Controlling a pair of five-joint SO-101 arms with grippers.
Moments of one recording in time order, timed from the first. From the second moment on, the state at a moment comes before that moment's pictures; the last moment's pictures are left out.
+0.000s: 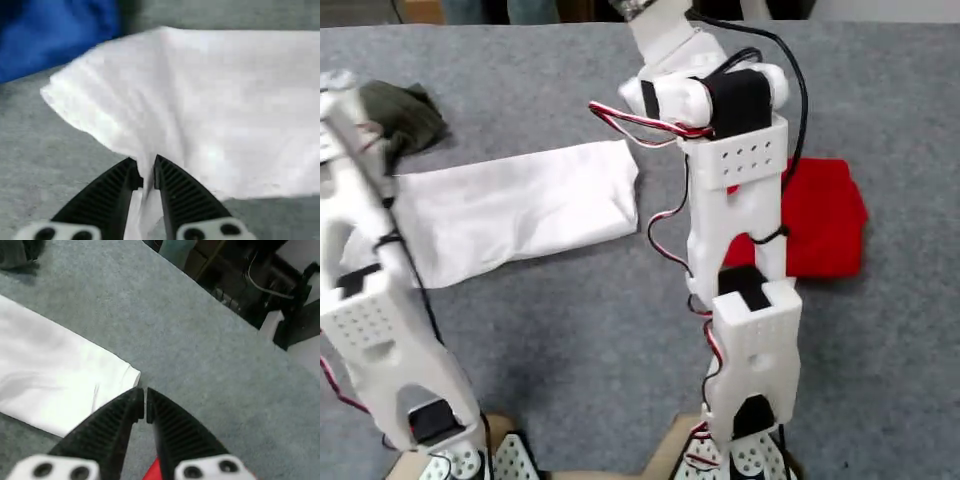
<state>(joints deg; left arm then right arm) -26.5 31.2 -40.7 100.3 -11.0 -16.8 28.3 -76.6 101.1 20.6</state>
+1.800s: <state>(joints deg) -14.4 52.6 -48.7 77.2 17.9 -25.6 61.2 -80.7 100.4 16.8</state>
